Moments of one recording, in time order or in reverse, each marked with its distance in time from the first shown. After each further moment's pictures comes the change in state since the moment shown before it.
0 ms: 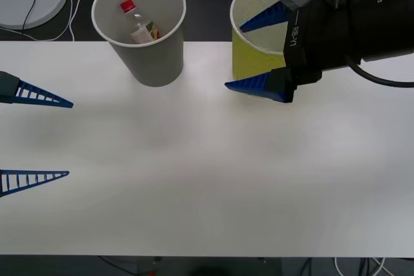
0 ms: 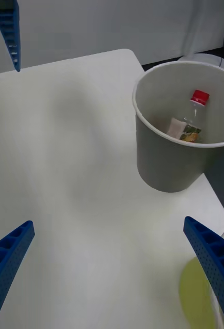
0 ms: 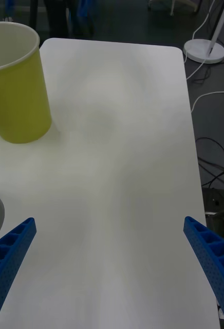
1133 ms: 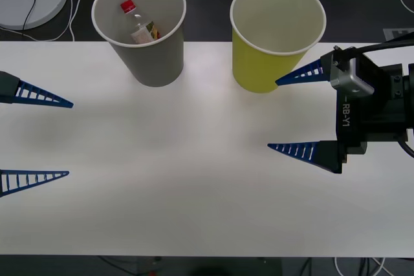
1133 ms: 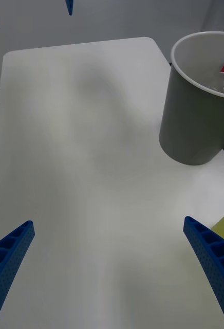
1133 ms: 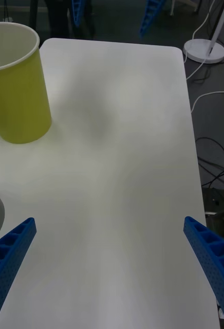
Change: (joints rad) right arm 0.637 -0.004 -0.394 -0.157 -0.096 -0.004 0.400; left arm 0.000 0.000 0.000 0.000 0.000 0.000 0.000
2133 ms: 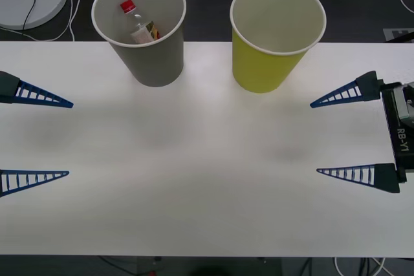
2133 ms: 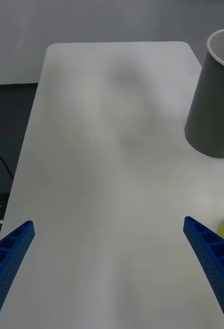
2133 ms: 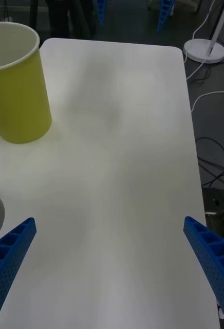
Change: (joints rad) right arm 0.180 0.068 -0.192 0.237 -0.282 -0.287 0.520; left arm 0.000 0.000 0.000 0.000 0.000 0.000 0.000
